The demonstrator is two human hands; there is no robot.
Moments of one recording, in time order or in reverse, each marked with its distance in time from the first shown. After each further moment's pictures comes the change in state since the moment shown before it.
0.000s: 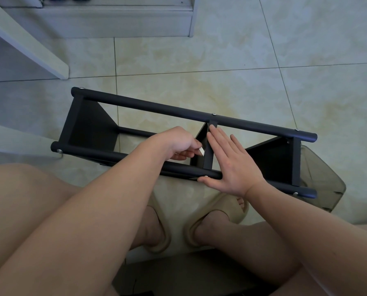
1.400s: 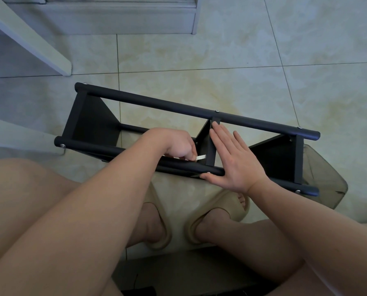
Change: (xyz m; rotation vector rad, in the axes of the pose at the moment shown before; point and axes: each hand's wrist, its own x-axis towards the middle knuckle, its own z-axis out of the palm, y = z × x) left_hand -0.014 0.004 -0.015 0.772 -0.160 0.129; right_hand 0.002 0.003 0.000 -0.022 0.006 -0.018
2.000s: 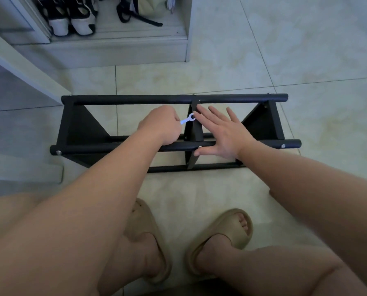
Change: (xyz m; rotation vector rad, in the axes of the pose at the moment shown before) left_hand 0.000 0.020 -0.065 0.010 0.733 -0.088; right_hand 0.107 0.057 -0.039 -0.051 -0.140 0.016
